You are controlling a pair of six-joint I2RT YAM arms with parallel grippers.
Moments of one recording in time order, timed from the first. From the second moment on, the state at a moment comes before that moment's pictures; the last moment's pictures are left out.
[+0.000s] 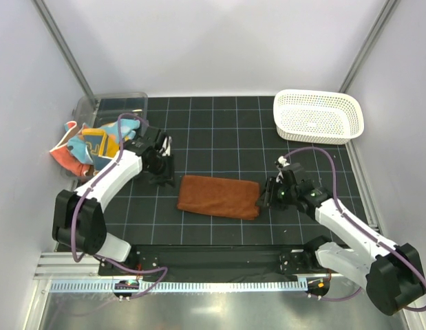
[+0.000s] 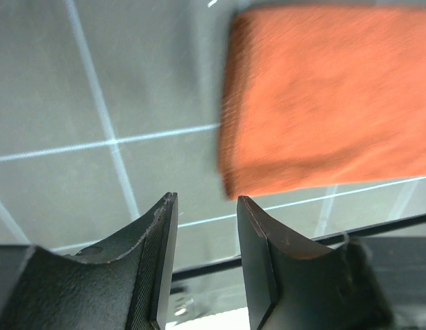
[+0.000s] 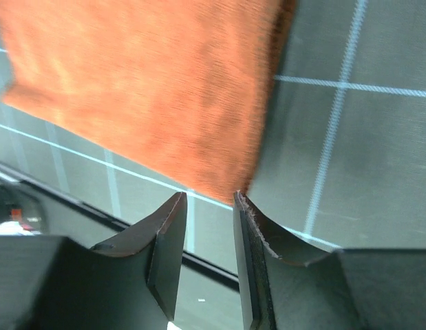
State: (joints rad) left arm -0.35 1.48 1.10 -0.89 0.11 -0.32; right arm 0.43 0.97 0.53 -0.47 -0.24 0.61
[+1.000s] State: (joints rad) left arm -0.48 1.51 1.01 -0.61 0.08 -0.60; right arm 0.44 0.99 0.49 -0.32 -0.15 0.81
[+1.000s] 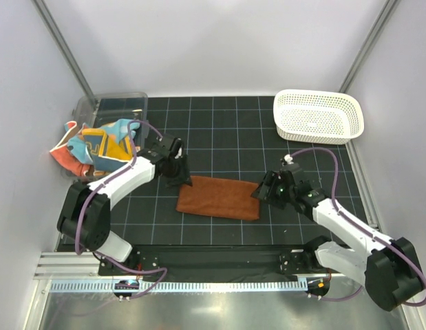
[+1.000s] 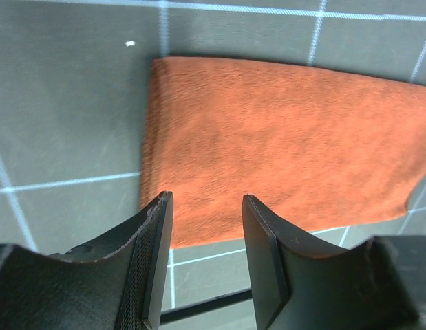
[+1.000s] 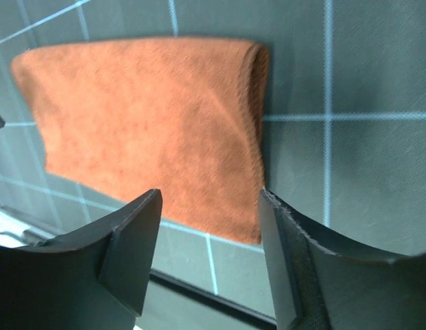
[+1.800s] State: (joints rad) left arm -0.40 1.72 1.04 -0.54 0.19 -0.63; right arm 0.56 1.20 0.42 -0.03 -0.09 0.80
